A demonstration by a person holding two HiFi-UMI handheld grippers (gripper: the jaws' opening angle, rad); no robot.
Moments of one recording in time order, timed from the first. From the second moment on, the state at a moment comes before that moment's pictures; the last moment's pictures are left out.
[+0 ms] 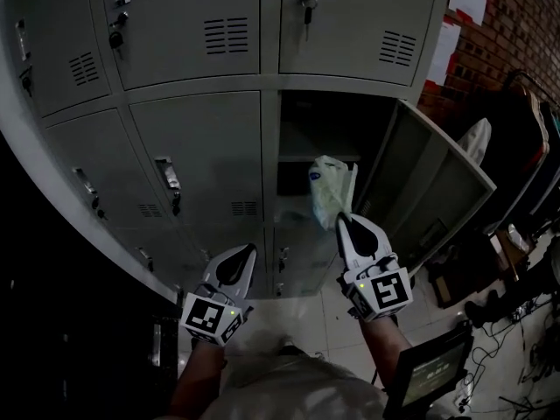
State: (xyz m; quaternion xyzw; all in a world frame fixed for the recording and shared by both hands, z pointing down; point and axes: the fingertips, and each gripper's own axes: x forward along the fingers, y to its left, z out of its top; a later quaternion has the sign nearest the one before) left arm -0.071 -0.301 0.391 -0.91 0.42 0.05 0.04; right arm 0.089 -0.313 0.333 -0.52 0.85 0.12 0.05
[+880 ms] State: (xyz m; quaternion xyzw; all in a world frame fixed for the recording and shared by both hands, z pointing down) left arm -0.095 -0.421 0.383 -0.89 0.44 0.04 0.03; right arm 0.101 -0.528 0.342 -0.56 0.82 0.13 -0.02
